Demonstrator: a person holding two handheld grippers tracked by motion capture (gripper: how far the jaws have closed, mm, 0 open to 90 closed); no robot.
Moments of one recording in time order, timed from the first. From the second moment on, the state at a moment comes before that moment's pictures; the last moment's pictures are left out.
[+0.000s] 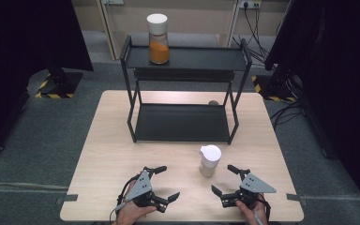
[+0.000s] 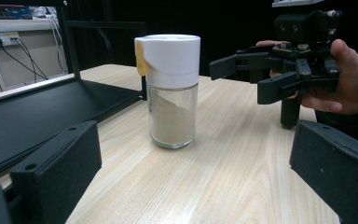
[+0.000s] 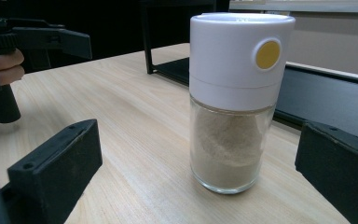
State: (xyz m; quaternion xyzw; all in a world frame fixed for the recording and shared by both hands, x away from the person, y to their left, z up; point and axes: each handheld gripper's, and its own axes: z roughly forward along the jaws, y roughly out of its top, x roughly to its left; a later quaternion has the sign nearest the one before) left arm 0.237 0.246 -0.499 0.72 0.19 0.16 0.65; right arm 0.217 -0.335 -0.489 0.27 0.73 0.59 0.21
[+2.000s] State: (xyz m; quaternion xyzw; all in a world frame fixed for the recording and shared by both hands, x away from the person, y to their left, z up) left arm 0.235 0.252 -0.502 0.71 0.20 0.16 0.65; right arm 0.261 -0.292 -0.483 0.30 0.72 0.58 0.24
